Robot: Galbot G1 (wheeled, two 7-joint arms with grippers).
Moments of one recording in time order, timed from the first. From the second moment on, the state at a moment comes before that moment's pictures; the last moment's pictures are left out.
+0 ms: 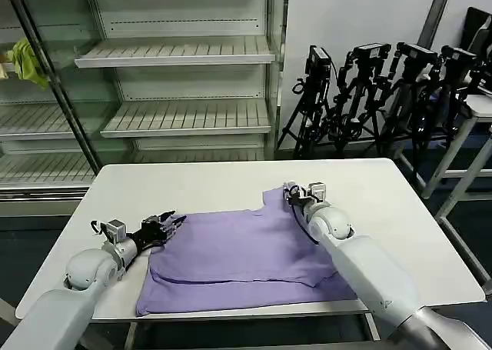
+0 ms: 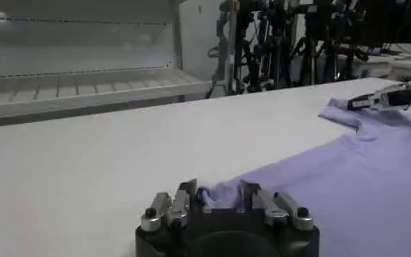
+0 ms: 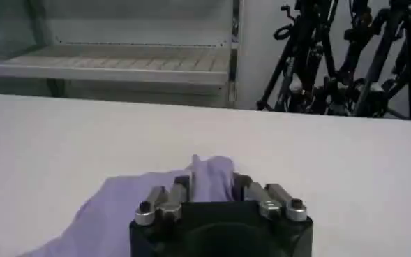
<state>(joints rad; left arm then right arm) 0.88 -0.89 -0.25 -1.49 -0.61 0.32 0.33 -0.43 1.14 -0.19 1.27 0.80 -0.44 0.26</state>
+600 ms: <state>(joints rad) 0.89 -0.89 -0.26 -1.51 -0.62 0.32 0.32 -0.46 1.13 -0.18 1.30 0.78 -0.43 0.26</state>
